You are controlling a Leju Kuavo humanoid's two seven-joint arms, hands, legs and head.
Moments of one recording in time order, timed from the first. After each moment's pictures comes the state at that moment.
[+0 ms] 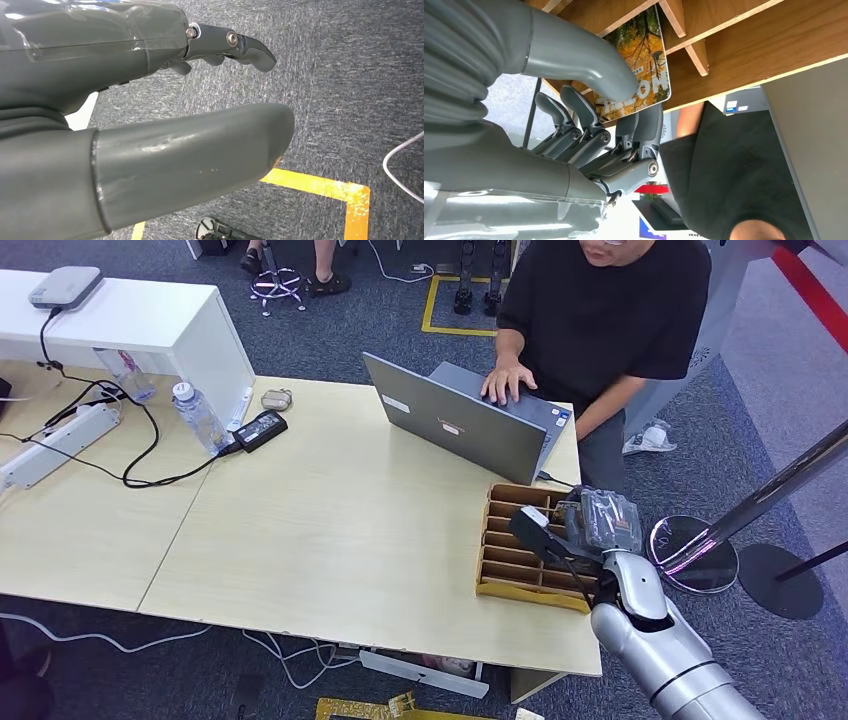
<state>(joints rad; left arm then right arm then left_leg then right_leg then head) -0.14 0.03 -1.06 -0.22 1.00 0.62 -0.13 -0.60 -0.24 0.83 -1.06 0.77 -0.30 0.44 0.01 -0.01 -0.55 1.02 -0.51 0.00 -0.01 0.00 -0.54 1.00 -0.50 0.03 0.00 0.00</state>
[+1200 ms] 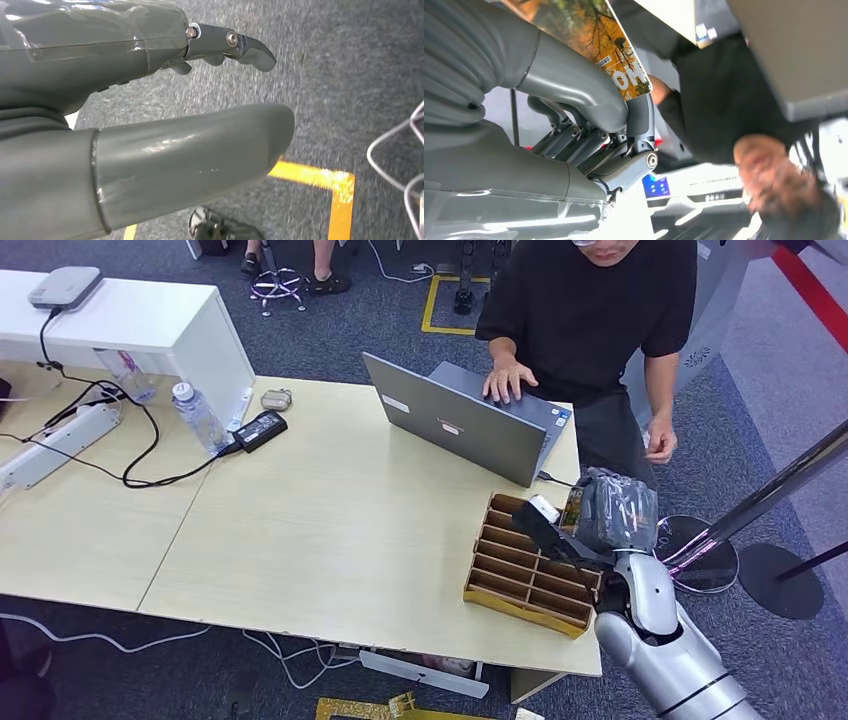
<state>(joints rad) -0.14 0.06 -1.05 -0.22 1.04 0.54 -0.18 -0.55 -0.29 0.79 -1.27 0.86 -0.44 0.50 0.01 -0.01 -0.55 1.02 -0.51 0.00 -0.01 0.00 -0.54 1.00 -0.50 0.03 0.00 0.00</state>
